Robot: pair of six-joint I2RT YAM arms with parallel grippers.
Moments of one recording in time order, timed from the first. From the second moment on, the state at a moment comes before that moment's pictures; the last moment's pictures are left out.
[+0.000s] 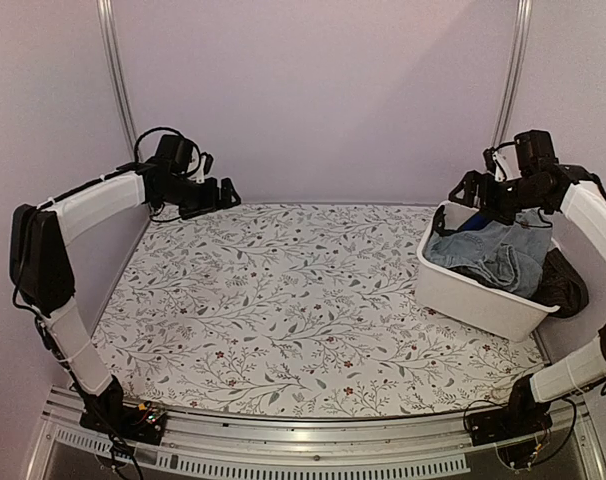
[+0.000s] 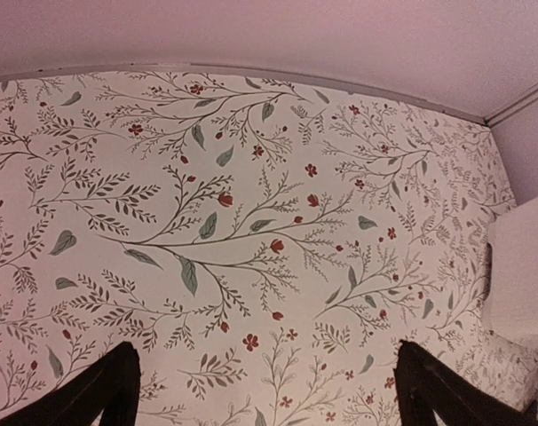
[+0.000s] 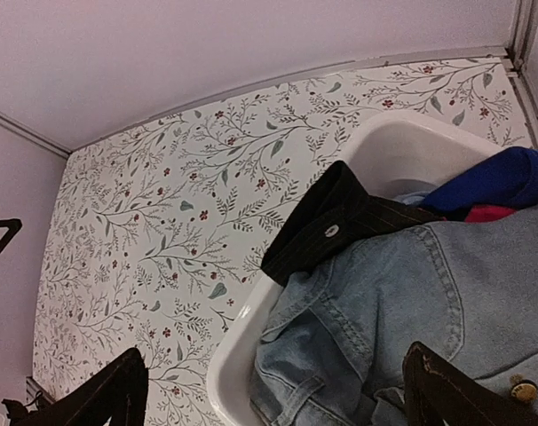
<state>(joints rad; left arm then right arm) -0.32 1.76 1.52 -0.51 0.17 -0.36 0.09 1.35 1.37 -0.75 -0.34 0.30</state>
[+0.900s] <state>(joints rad) -0.32 1.76 1.53 -0.52 0.15 -0.37 -0.05 1.28 1.22 -1.06 0.09 0.47</state>
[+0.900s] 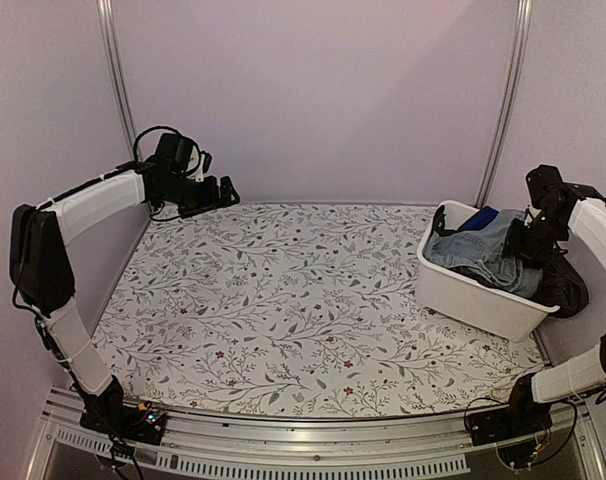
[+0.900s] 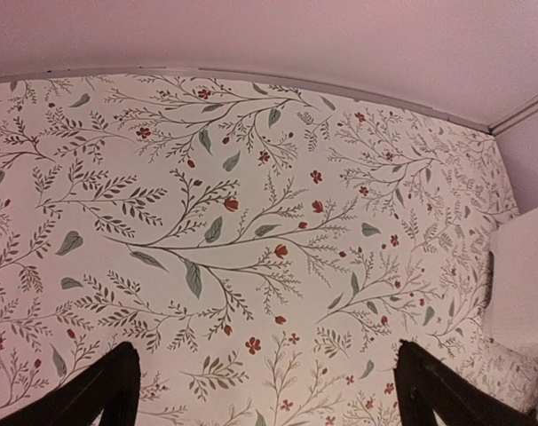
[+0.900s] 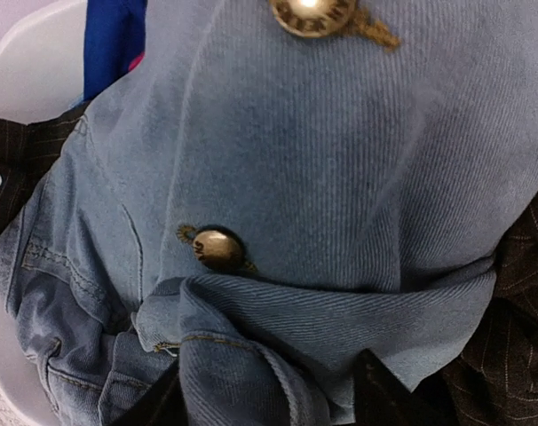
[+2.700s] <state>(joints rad) -0.03 1.59 1.41 -0.38 0.30 -0.59 0.63 2.10 2.23 -0.11 -0.62 0.55</state>
